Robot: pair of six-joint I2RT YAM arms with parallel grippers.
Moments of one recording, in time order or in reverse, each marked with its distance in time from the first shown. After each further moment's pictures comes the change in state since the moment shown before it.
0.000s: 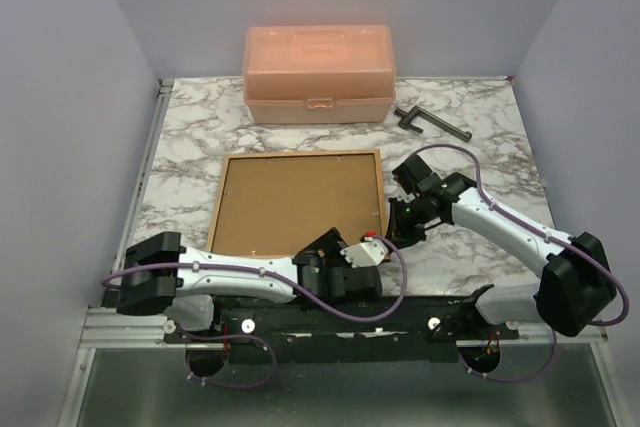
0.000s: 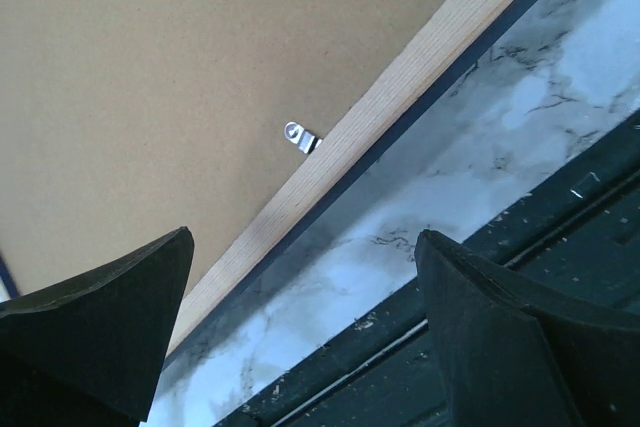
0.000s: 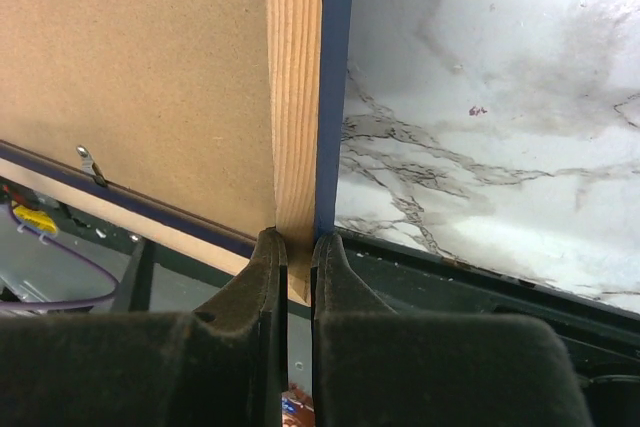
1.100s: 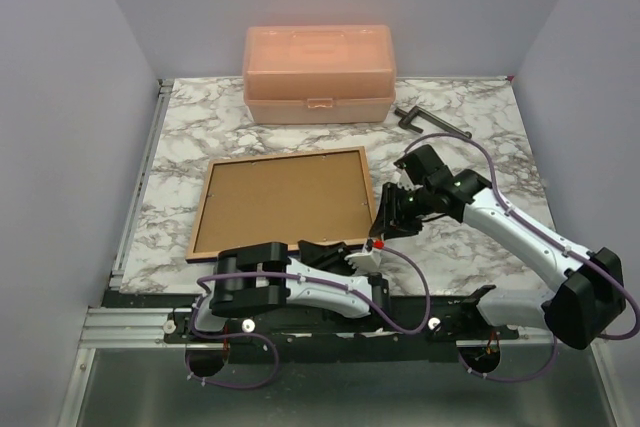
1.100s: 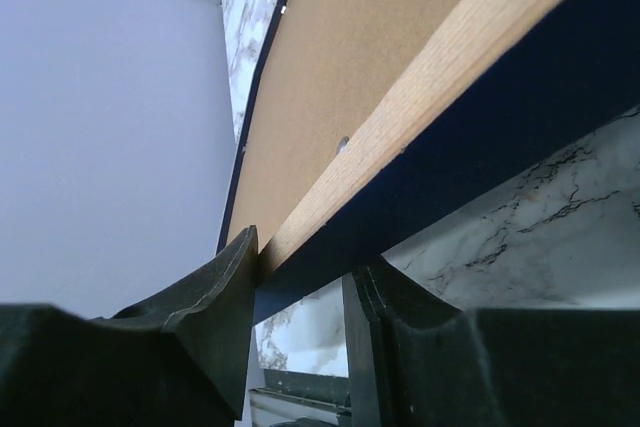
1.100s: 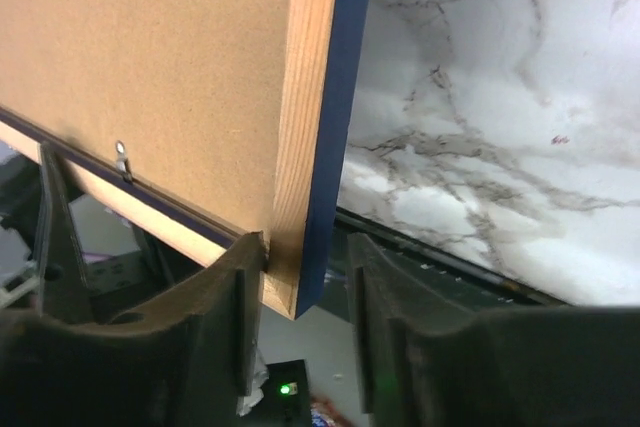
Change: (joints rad) left arm -0.076 0.554 0.323 -0.876 -0.501 -0.693; right arm -0.006 -0.073 0.070 0.039 -0.080 0.032
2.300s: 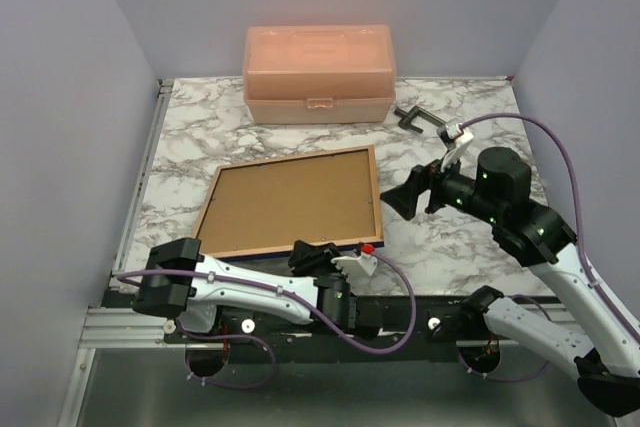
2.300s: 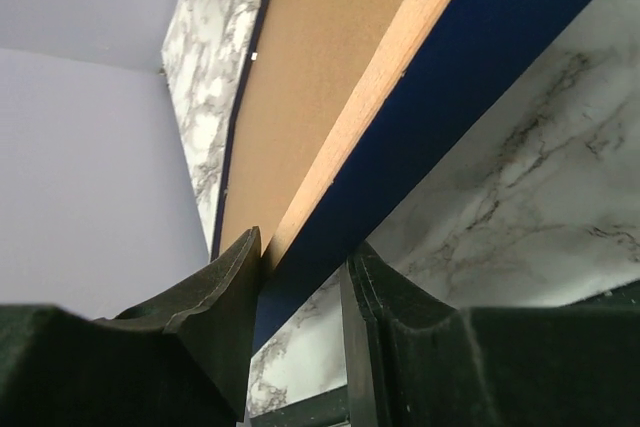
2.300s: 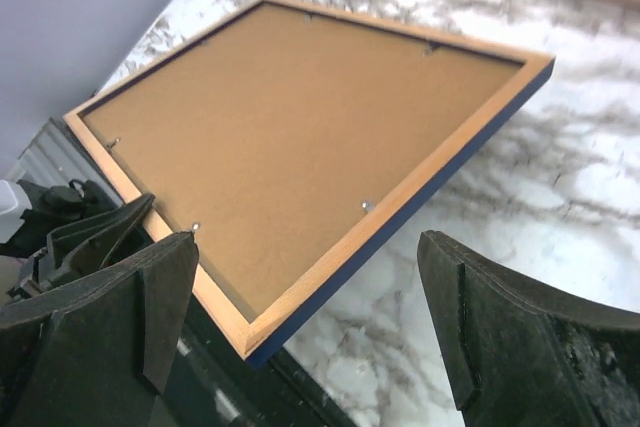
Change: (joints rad) left arm -0.105 -0.365 -0.084 0.156 0.011 0.271; right arm 0.000 -0.408 0.081 0.227 0.104 -0.402
